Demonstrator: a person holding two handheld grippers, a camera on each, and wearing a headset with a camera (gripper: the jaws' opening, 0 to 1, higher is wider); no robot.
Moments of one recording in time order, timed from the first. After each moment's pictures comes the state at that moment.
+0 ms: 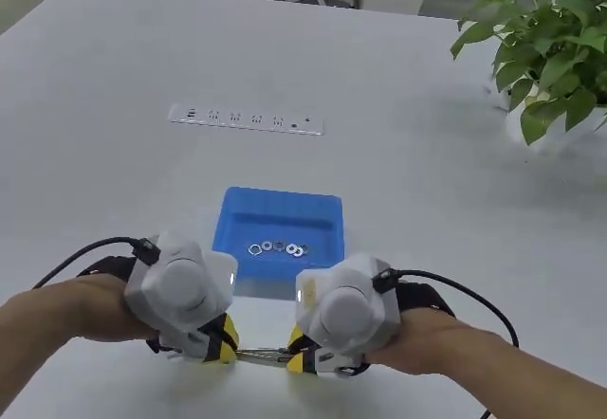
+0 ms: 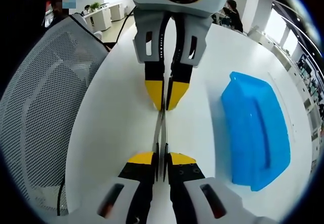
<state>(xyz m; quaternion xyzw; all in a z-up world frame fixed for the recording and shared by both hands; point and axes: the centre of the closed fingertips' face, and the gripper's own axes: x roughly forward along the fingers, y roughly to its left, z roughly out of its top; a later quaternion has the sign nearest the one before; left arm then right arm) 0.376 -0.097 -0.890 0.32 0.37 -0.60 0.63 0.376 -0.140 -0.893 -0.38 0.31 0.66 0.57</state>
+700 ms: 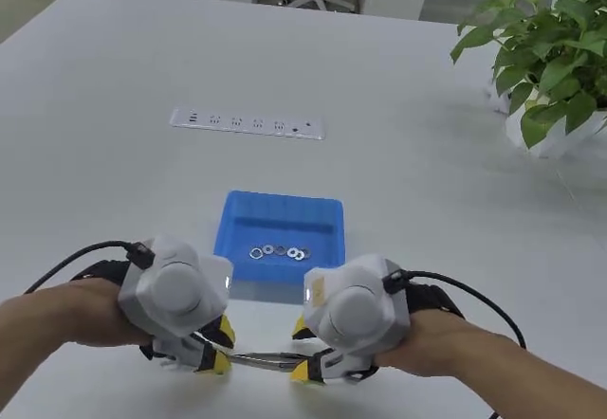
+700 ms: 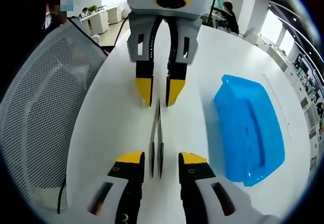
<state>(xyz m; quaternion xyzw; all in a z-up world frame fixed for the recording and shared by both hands) 0.372 -0.089 -0.882 0.32 0.37 -0.59 0.64 0.381 -0.143 -0.879 -0.37 0.30 0.65 0.59</state>
